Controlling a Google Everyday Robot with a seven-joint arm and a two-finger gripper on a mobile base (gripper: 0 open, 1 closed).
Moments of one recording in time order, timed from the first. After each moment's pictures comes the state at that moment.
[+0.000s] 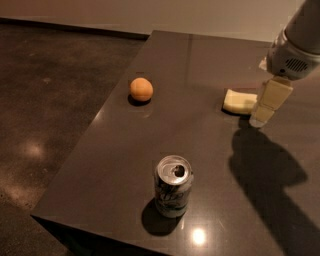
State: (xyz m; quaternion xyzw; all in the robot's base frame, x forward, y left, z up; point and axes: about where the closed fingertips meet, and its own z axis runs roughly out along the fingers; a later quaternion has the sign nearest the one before) arm 0.535 -0.234 0.927 -0.56 0.81 -0.02 0.14
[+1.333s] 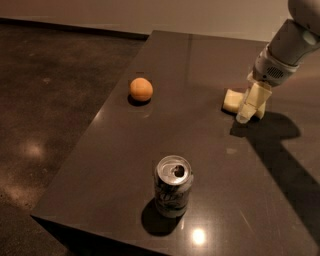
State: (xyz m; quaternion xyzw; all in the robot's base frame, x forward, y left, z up) arm 0.603 -0.243 0.858 -0.54 0.83 0.06 0.14
